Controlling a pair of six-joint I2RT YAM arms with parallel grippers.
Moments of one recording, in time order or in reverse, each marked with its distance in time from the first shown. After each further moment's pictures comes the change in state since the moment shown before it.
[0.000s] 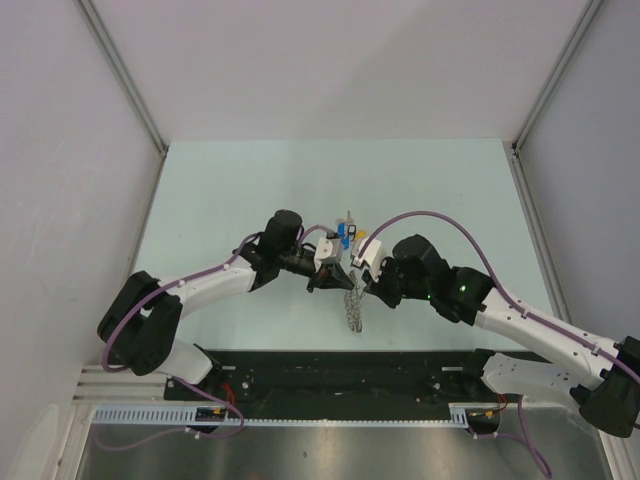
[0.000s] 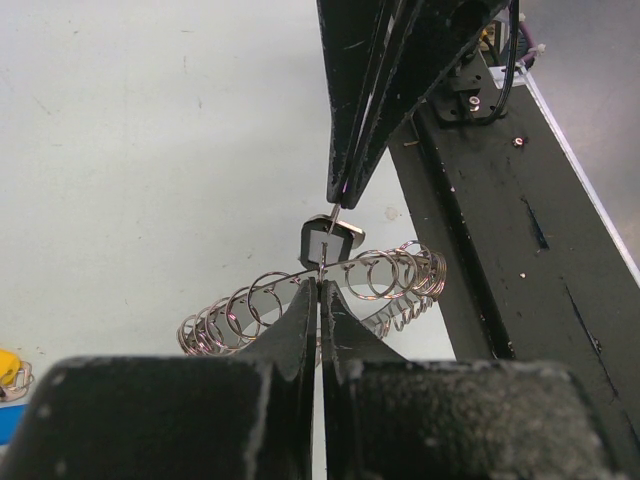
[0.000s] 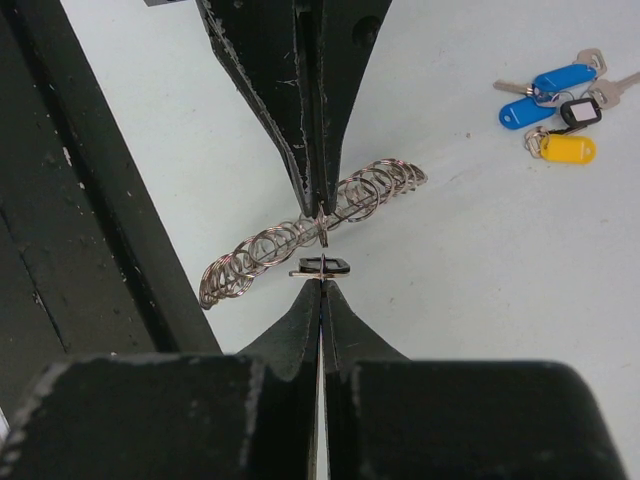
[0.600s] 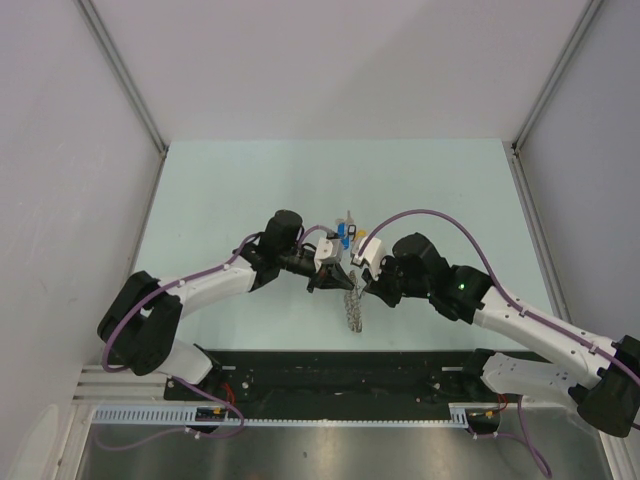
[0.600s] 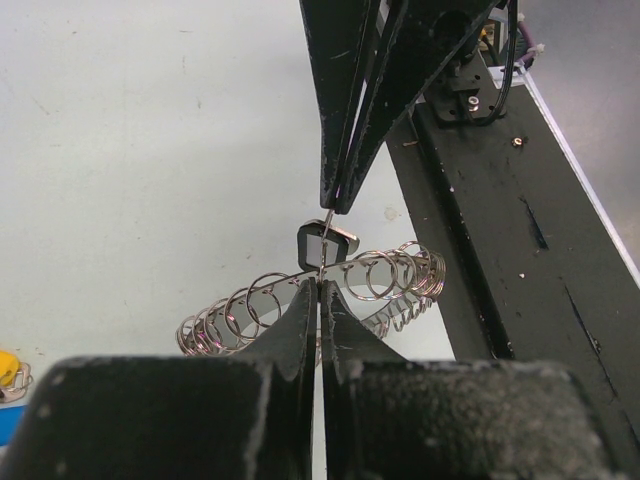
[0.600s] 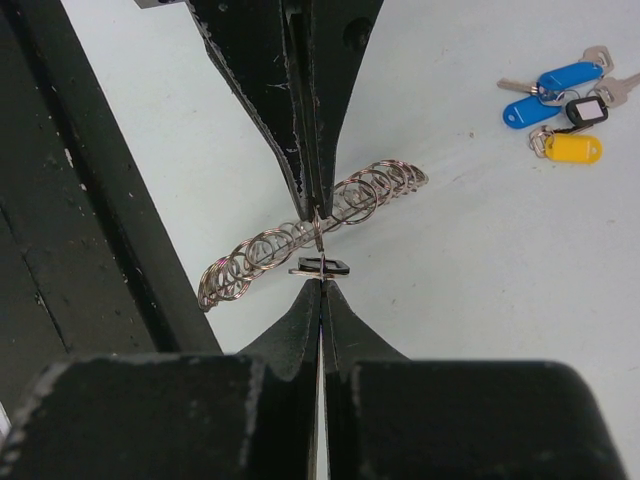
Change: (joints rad) left arm -0.001 0.000 0.000 0.000 0.000 0.000; right arm -0.015 0.012 0.000 0.007 -0.021 0.001
